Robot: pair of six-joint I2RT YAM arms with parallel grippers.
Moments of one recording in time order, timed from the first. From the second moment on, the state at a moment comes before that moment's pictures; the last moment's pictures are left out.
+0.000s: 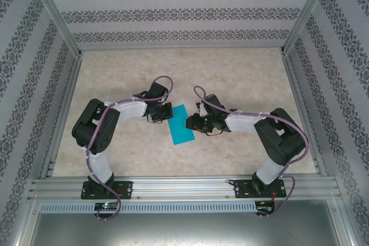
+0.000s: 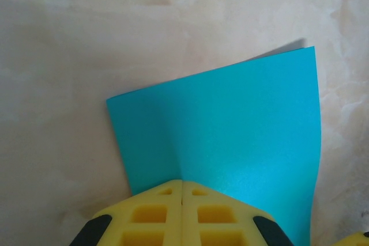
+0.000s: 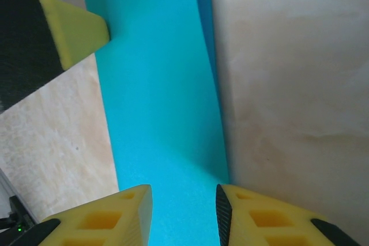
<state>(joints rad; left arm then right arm) -0.47 1.85 1.06 -0.30 0.25 -0.69 0.58 1.68 0.76 -0.03 -0.48 0.76</state>
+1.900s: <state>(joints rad) -0.60 1.55 1.00 -0.33 0.18 -0.43 0.53 1.80 0.77 0.15 -0.58 0.88</state>
